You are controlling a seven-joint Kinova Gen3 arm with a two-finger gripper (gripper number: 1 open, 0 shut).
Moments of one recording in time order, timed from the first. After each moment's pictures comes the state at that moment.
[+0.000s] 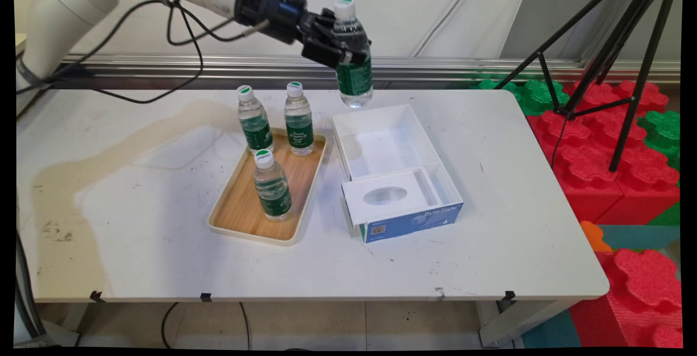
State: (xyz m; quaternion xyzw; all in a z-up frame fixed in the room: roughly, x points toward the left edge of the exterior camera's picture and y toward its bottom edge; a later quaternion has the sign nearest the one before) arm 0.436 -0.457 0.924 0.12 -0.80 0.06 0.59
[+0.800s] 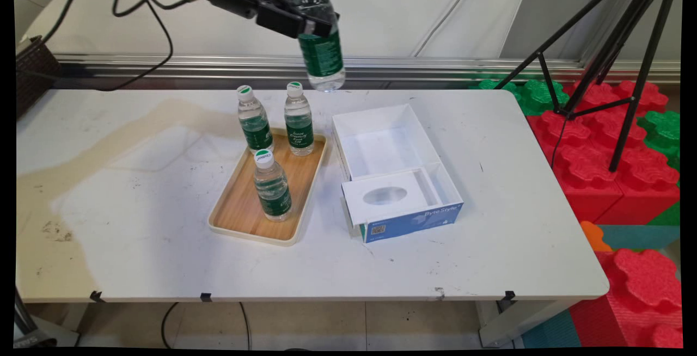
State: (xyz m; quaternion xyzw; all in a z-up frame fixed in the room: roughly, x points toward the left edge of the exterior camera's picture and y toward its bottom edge) arm 0.480 -0.420 0.969 0.15 -0.78 0.03 0.61
